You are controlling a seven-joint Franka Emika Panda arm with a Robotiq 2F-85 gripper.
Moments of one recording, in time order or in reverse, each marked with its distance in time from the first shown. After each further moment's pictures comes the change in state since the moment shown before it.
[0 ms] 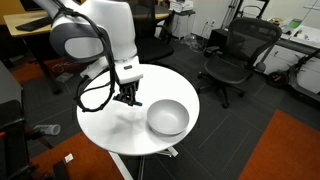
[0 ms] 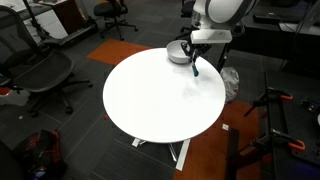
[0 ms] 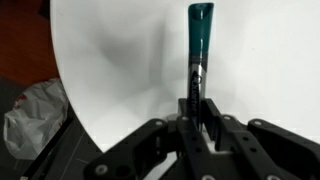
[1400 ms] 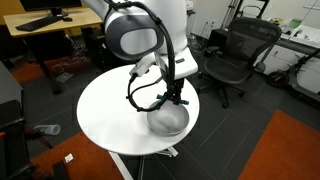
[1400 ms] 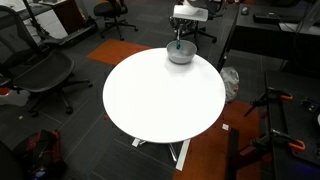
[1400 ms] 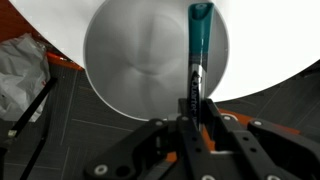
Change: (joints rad) arm -0.069 0.215 -0.085 0.410 0.000 -0.041 0.034
